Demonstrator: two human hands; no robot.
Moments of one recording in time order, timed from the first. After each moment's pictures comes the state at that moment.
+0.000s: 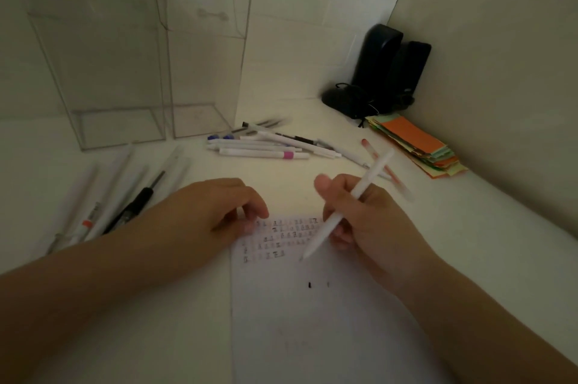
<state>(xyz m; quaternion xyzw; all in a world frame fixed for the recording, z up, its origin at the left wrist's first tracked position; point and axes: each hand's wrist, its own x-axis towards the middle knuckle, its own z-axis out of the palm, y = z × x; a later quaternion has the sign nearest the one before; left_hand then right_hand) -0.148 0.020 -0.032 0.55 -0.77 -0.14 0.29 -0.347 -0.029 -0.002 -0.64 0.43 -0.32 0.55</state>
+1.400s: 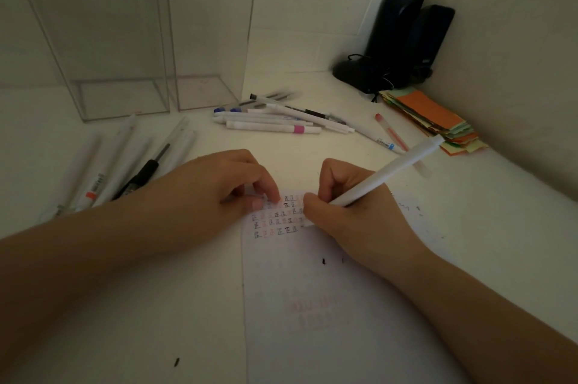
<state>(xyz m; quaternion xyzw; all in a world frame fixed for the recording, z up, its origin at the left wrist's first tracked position) -0.146 0.017 -0.033 0.54 -0.77 -0.18 0.27 -0.336 -0.025 -0.030 -0.78 0.37 -0.33 0.38</state>
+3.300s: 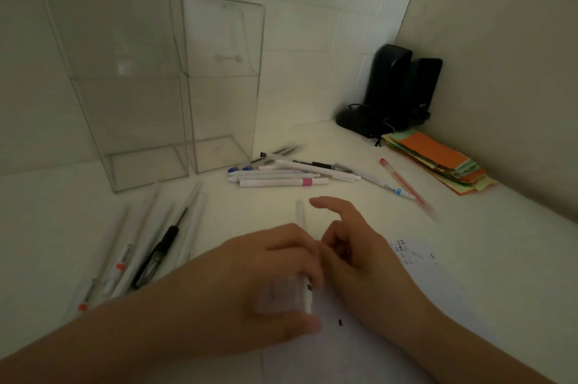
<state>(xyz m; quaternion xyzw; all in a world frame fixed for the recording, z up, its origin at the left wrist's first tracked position) -0.160 0.038 -0.014 0.42 -0.85 -0.21 0.25 -0.334 -0.026 -0.035 -0.82 0.37 -0.31 0.30</state>
